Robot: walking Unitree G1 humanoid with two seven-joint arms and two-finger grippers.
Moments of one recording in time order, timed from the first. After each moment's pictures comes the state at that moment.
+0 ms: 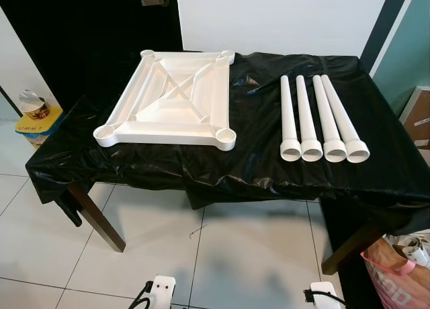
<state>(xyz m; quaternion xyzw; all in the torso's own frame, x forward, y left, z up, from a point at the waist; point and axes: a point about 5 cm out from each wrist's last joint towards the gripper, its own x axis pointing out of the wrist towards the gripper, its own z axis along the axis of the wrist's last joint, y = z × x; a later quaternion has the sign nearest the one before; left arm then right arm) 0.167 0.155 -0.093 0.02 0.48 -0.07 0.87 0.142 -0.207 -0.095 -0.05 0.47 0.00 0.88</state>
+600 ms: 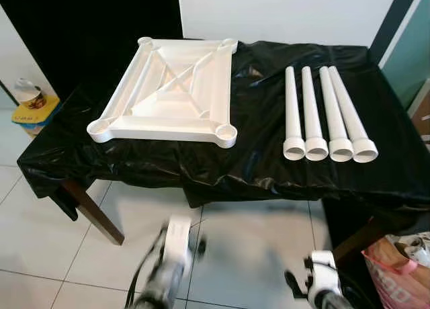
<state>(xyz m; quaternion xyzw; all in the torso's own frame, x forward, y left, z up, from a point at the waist) 0.295 0.105 0.018 0.00 0.12 -0.12 0.99 0.221 -0.202 -0.044 0.01 0.25 0.03 0.97</state>
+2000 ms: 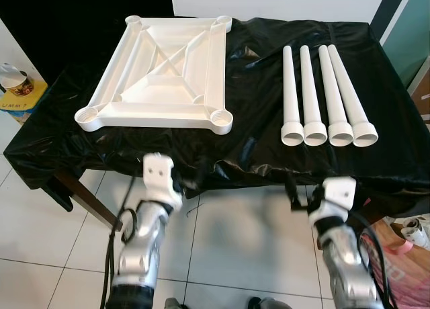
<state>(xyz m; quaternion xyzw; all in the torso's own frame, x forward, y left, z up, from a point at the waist) 0.310 0.128 0.168 -0.04 -0.11 -0.15 0.98 0.279 -0.177 0.138 -0.03 -0.14 0.01 0.99</state>
